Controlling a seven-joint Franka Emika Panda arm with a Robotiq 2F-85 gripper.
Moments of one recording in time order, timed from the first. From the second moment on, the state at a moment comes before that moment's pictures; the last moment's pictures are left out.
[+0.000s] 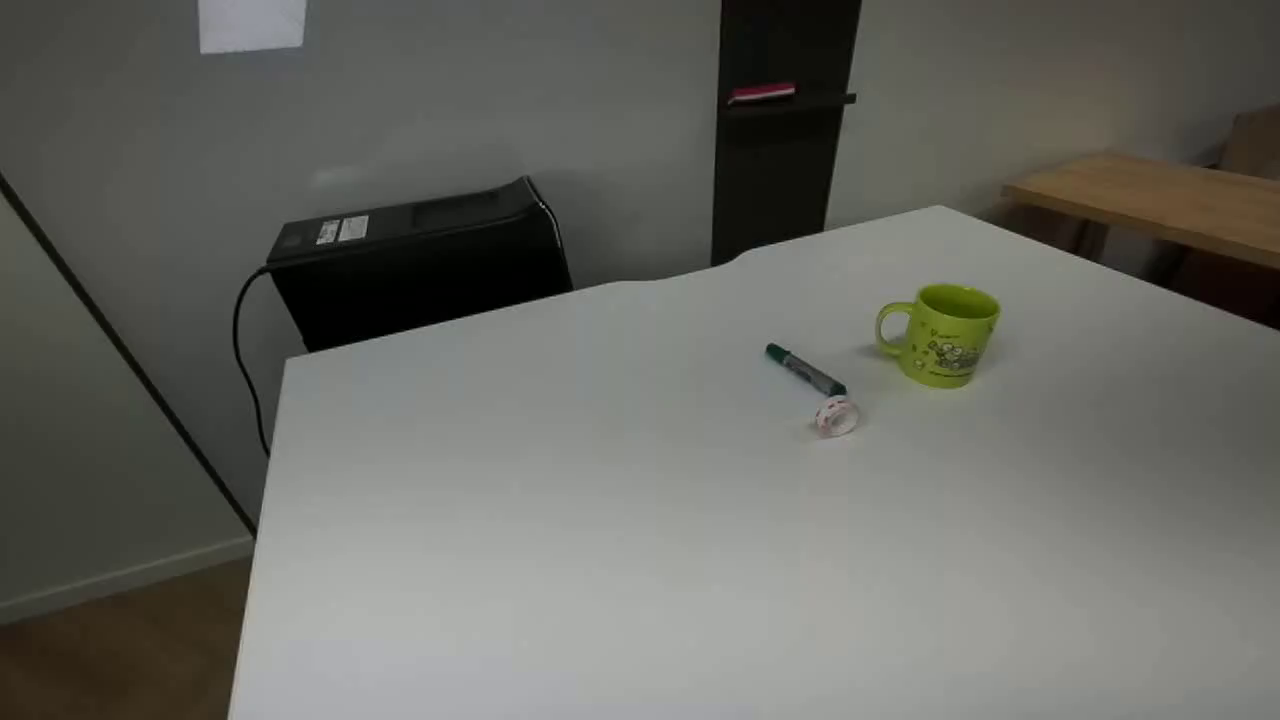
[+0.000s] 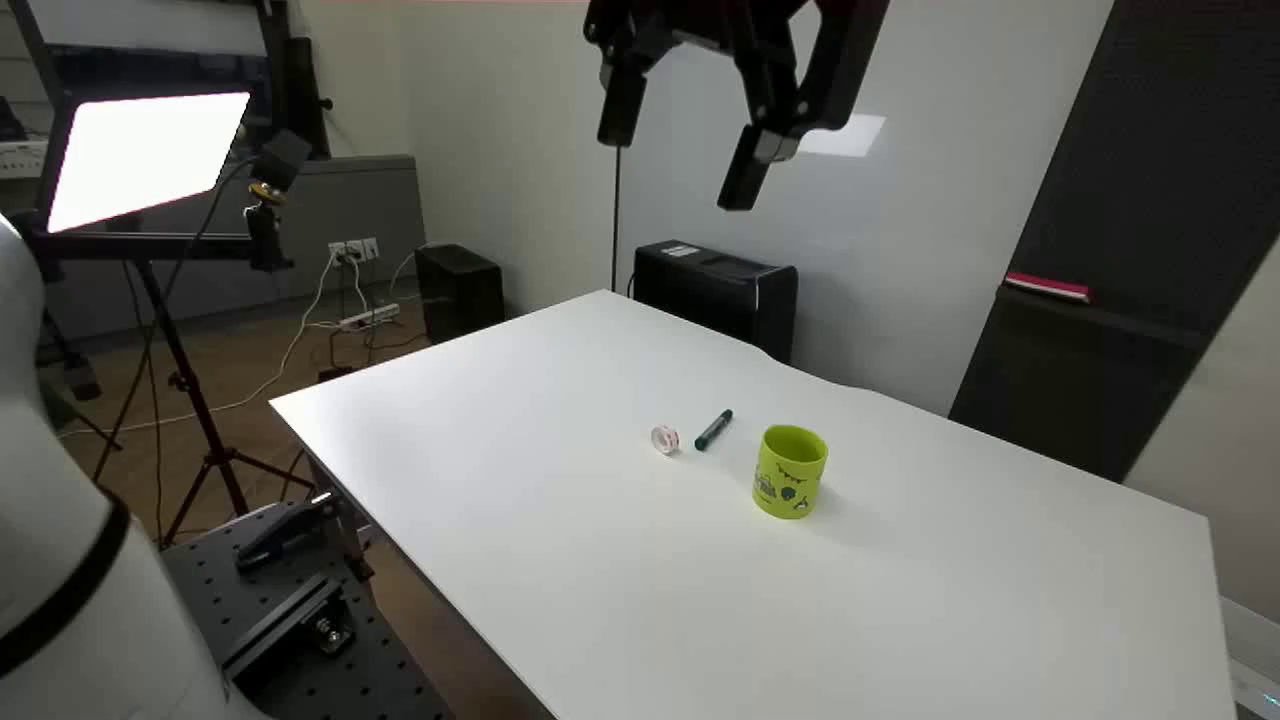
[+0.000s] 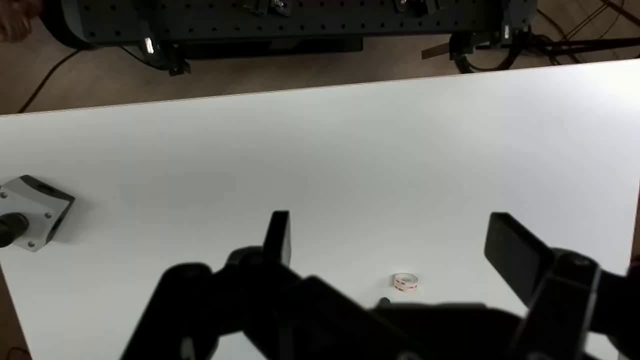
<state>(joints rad) -0.11 -0.65 -0.29 -2.37 0.00 1.60 -0.25</state>
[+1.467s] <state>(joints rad) -0.09 -0.46 -0.26 -2.42 0.02 1.77 -0.29</state>
